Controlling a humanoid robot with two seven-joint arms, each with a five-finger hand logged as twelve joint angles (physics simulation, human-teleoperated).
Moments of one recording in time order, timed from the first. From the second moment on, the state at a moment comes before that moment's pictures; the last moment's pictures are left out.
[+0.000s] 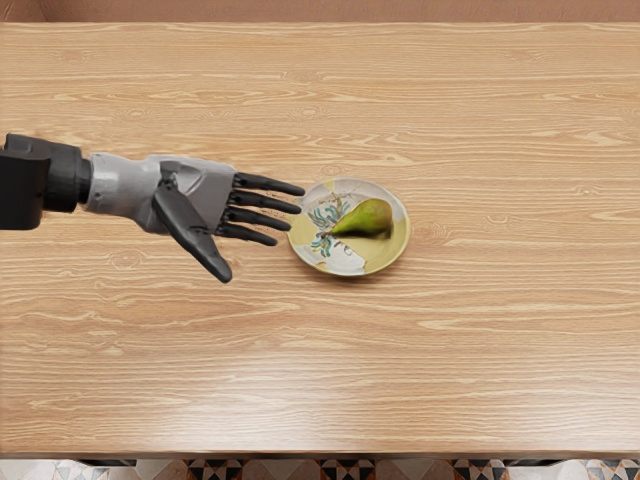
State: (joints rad) left arm -1.13 0.90 -0.40 -1.64 -0.23 -0.37 0.61; right arm -0.03 0.00 -0.02 0.11 -0.05 0.10 -0.22
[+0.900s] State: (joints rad) left arm -1.07 1.19 -0.37 -1.54 -0.37 -0.61 0.61; right arm -0.03 0.00 -0.02 0.11 -0.05 0.10 -0.22
